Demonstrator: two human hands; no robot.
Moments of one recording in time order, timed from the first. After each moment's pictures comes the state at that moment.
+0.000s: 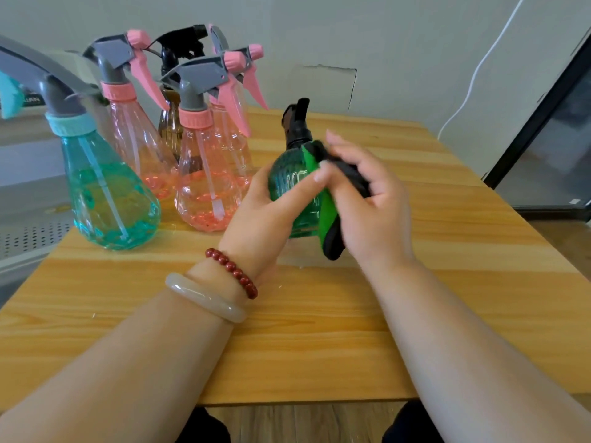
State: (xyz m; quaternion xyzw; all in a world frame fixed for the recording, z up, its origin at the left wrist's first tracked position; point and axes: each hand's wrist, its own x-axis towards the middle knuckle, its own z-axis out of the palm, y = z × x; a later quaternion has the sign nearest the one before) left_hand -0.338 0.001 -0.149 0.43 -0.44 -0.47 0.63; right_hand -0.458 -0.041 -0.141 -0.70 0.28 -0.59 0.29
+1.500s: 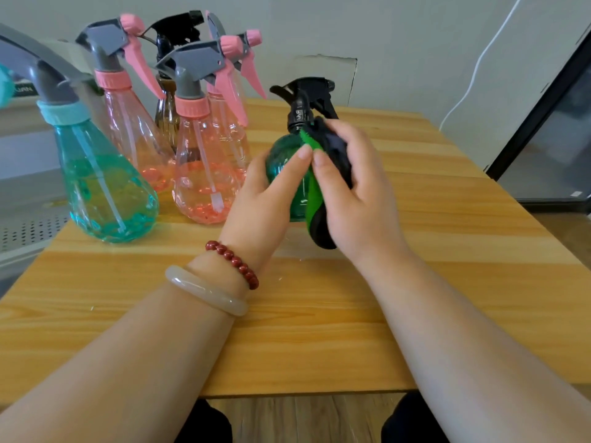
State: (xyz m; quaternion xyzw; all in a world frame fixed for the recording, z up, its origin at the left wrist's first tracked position) left_hand -0.337 -0.003 -0.150 0.49 -0.44 -0.40 0.64; right_hand -0.454 -0.036 -0.136 -0.76 0.31 -0.53 0.22
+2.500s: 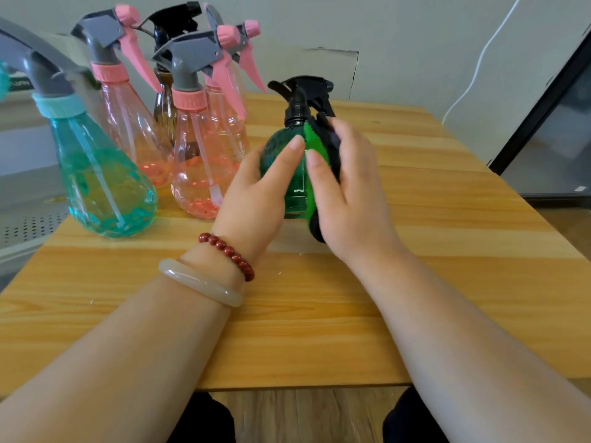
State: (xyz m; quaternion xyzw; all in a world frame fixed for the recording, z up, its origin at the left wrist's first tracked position) left_hand -0.335 0.000 -0.149 0.52 -0.43 -0.39 0.63; right_hand -0.452 -0.040 -0.148 -0.79 0.33 -0.49 0.17
